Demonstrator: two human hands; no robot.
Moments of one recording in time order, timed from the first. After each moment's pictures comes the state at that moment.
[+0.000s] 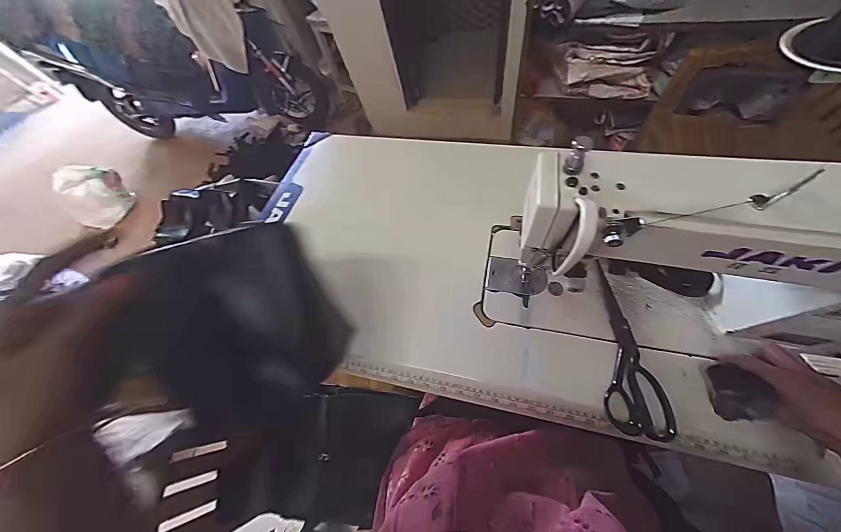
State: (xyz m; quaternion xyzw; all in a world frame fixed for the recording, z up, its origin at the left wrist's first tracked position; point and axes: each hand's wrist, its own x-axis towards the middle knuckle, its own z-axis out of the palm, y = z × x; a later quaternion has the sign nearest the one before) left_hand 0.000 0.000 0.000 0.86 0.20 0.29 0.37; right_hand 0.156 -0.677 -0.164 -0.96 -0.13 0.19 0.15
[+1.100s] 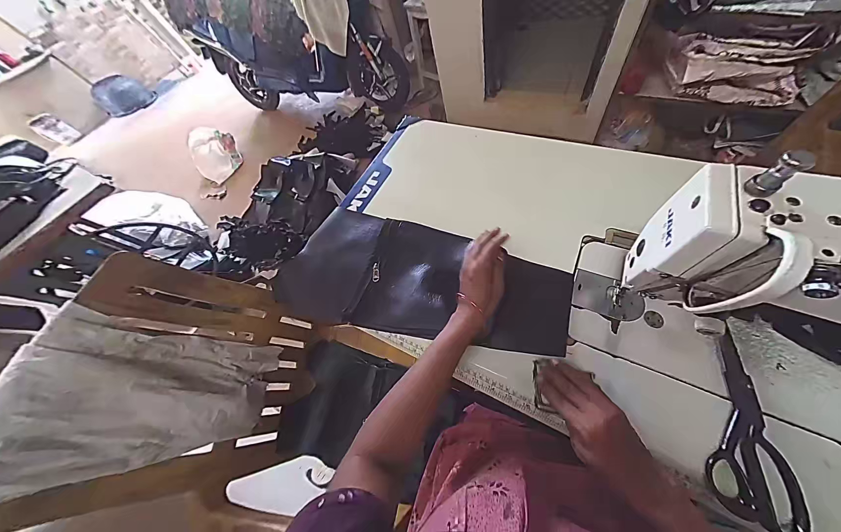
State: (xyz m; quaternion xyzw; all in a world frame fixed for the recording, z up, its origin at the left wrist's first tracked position) left_hand 0.150 -0.150 -0.171 0.90 0.06 0.24 0.35; right_hand 0.081 -0.385 -0.205 -0.81 -0.49 -0.13 0.30
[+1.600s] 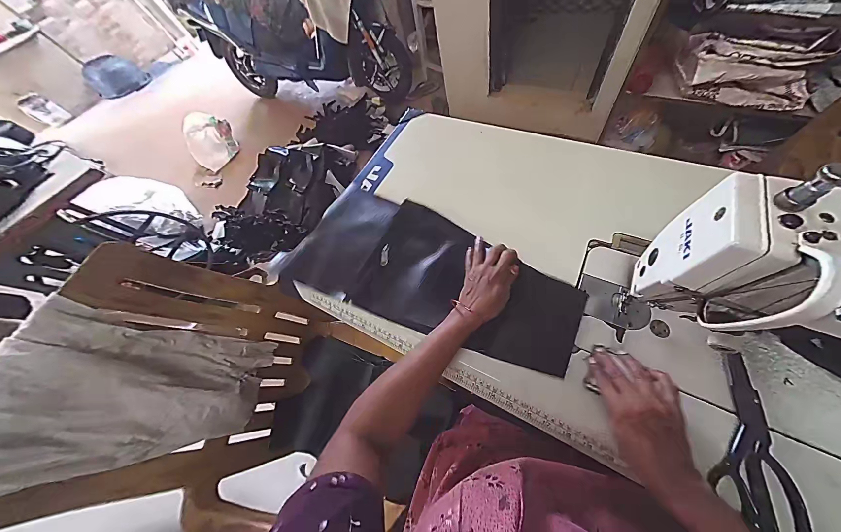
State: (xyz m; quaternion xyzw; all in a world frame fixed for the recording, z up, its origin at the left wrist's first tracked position) left_hand 0.161 -0.135 -0.198 0.96 0.01 0.13 0.24; right_hand 0.106 -0.412 -0.197 -0.91 -0.36 -0.11 0.16
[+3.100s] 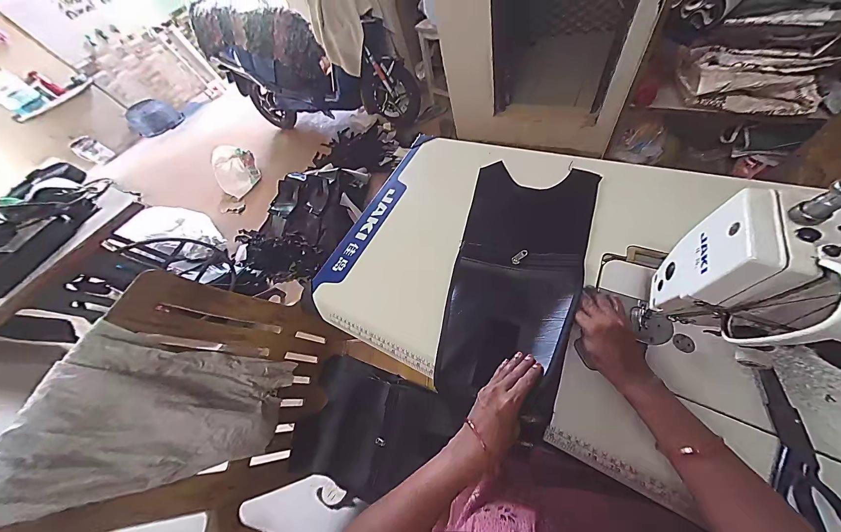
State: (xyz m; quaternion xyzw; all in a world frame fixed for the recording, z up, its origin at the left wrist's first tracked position) left_hand 0.021 -0.189 -0.184 0.91 -0.04 0.12 0.38; right_hand 0.195 -0.332 -0.210 -0.87 -0.39 -0.09 0.27
